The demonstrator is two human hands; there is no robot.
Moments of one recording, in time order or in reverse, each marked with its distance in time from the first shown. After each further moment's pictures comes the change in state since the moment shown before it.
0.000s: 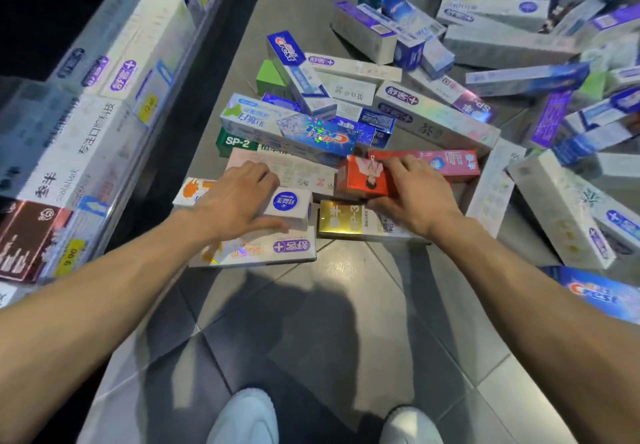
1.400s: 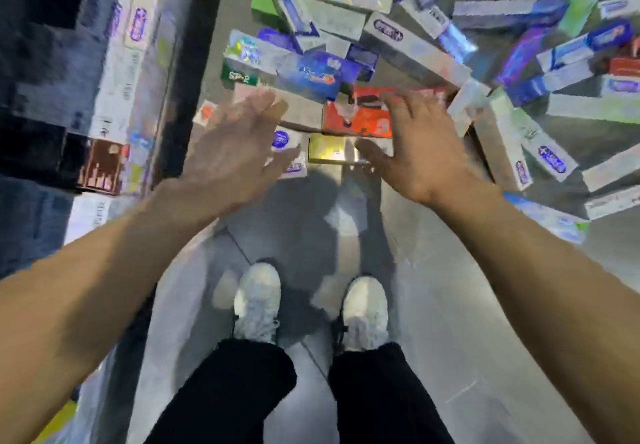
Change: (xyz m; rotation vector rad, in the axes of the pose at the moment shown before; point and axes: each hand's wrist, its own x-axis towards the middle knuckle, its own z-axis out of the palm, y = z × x) left_hand -0.077 0.098 -0.158 -0.174 -0.005 -0.221; right_hand -0.089 -0.053 -0.158 0.025 -0.111 0.025
